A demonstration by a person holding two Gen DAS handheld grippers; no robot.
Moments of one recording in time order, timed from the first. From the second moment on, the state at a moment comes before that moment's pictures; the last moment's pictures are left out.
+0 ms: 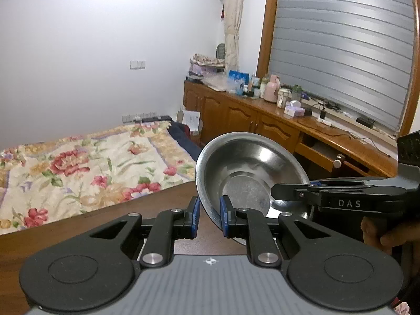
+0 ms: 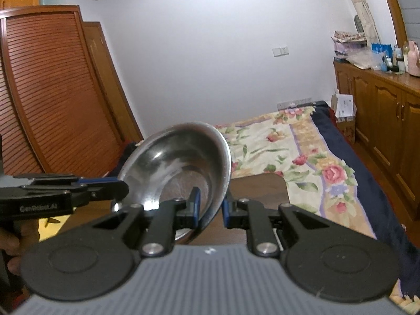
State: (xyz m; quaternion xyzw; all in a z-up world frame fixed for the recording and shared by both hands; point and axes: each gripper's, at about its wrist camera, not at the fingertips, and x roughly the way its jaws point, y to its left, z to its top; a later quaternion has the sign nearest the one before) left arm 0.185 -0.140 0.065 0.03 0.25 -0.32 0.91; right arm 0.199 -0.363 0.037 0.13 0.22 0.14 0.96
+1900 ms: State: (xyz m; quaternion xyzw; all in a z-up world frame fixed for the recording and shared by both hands) left arm 0.079 -0.052 -0.044 0.05 0.31 -0.22 0.92; right arm 0.130 -0.249 -0.043 0.02 0.28 0.19 0.94
